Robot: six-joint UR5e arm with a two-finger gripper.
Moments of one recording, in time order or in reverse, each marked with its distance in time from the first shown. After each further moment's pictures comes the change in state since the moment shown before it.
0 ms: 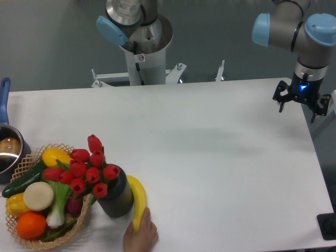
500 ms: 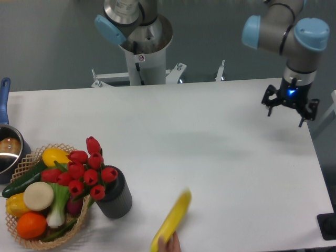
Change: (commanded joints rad) arm -0.089 0.037 -0.090 0.047 -0.026 -0.155
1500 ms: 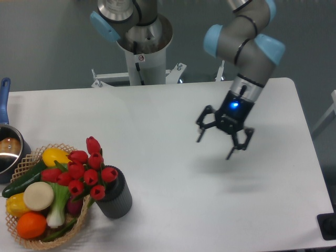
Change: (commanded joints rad) arm -0.198 0.092 -0.163 0.023 -0.755 -0.121
